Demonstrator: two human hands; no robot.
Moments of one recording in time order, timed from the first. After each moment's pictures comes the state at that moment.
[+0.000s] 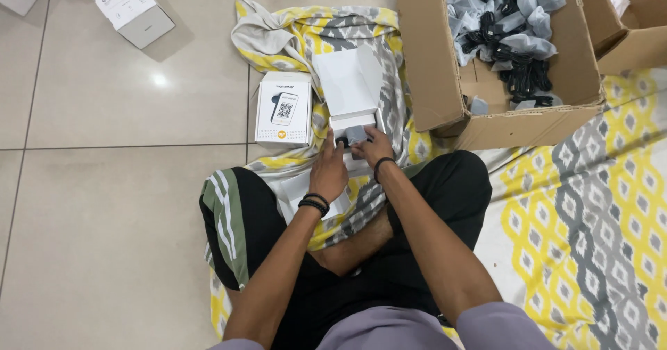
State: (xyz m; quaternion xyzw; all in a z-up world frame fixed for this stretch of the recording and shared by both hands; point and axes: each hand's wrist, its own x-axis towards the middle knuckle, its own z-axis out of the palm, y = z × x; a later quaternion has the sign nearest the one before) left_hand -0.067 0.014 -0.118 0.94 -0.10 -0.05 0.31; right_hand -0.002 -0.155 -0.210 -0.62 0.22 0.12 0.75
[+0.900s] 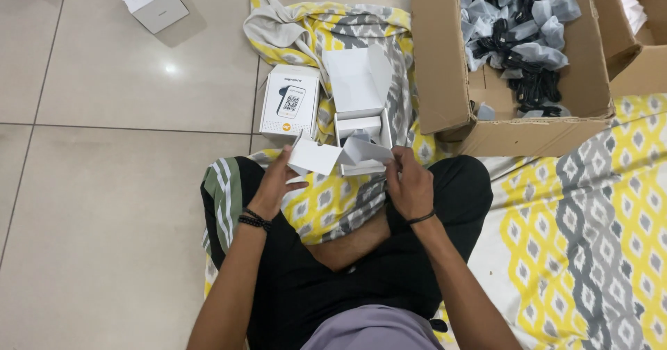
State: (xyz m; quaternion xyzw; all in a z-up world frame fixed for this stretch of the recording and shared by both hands) left_hand -0.099 0.112 -0.027 0.60 0.23 -0.24 0.72; right_hand -0.118 -0.177 0.002 -0.90 -0.07 -0.15 0.40
